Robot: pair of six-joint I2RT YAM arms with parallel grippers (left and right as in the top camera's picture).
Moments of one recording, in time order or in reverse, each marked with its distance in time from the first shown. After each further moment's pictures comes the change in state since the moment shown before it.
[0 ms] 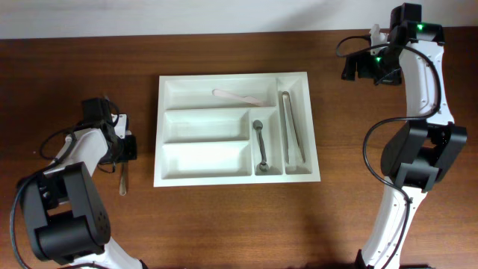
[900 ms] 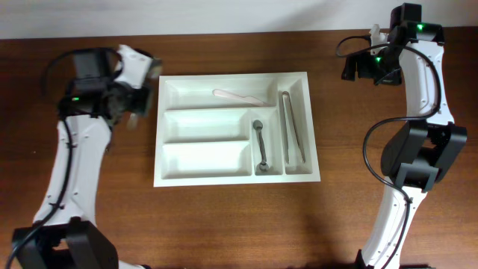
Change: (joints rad) left arm -0.197 -0.227 0.315 -0.089 0.334 0.315; right arm 0.000 0.000 0.000 0.000 0.000 0.000
